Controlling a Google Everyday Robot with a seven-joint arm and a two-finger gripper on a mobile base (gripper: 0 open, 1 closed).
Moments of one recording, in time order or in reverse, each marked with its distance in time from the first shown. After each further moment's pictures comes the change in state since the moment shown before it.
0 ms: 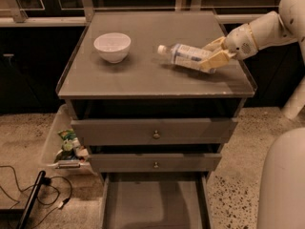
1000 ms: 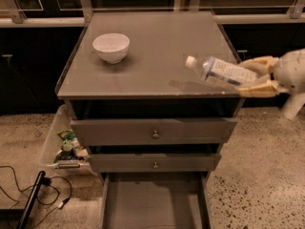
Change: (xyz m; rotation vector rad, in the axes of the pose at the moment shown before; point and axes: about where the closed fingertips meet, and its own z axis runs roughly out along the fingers) arm 0.043 0.114 -0.095 0.181 -0.052 -0.187
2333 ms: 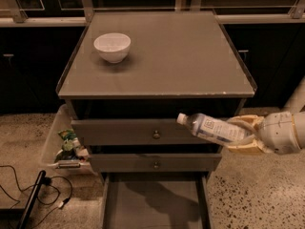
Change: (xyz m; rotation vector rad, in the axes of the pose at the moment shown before) arm 0.082 0.125 0.040 -0.052 0.114 0.073
